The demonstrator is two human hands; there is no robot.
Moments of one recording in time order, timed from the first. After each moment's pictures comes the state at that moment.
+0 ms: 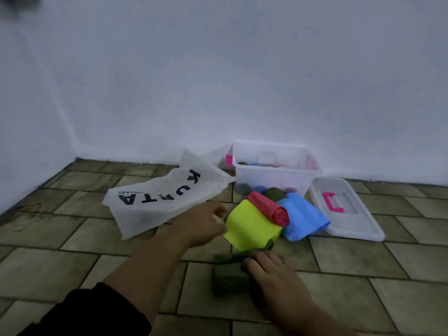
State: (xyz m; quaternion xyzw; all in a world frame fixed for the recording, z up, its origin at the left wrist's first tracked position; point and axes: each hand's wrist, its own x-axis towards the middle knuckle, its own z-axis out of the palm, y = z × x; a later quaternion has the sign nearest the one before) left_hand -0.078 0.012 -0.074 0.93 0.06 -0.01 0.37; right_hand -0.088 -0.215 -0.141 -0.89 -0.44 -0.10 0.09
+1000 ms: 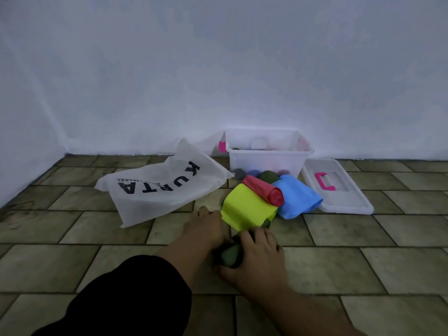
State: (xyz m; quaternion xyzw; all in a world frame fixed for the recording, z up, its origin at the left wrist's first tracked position) left_hand -0.062 -0.017 -0.146 0.98 0.14 -0.12 0.12; right_hand -0.119 -0.170 -0.145 -0.97 -0.18 -0.04 0.17
